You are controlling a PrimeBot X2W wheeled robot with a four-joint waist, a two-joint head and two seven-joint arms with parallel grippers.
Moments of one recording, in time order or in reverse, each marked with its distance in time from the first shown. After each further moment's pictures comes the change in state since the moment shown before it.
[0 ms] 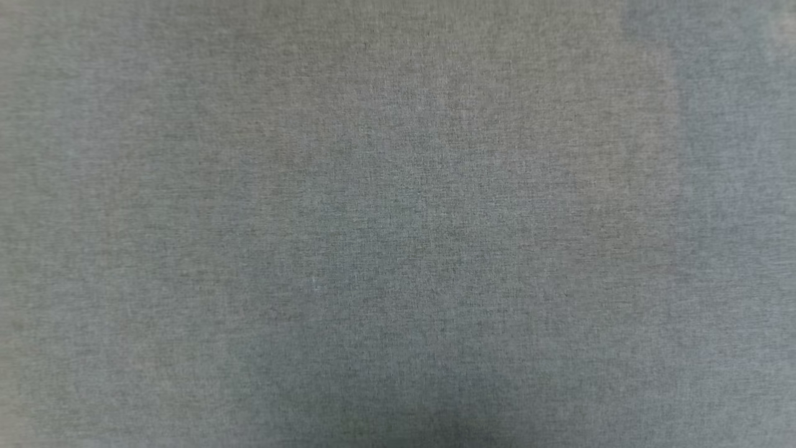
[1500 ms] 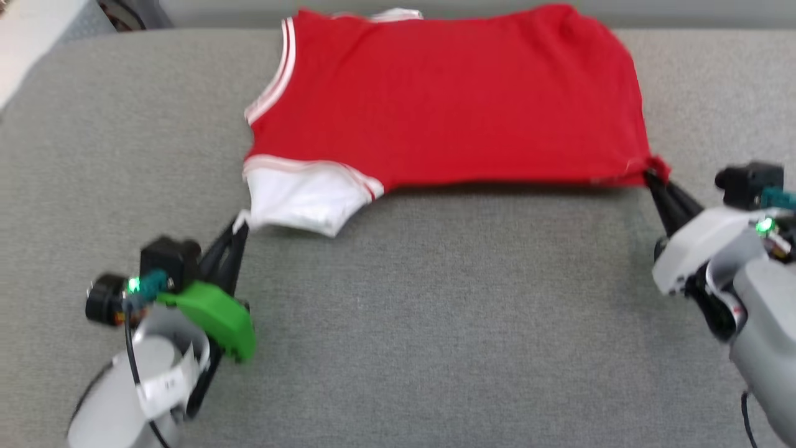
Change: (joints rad) left arm 1.532 -0.156 0.011 -0.194 -0.144 0.104 -0.198; right arm 0.765 0.051 0.431 0.436 0.320 -0.001 -0.490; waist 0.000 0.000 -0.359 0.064
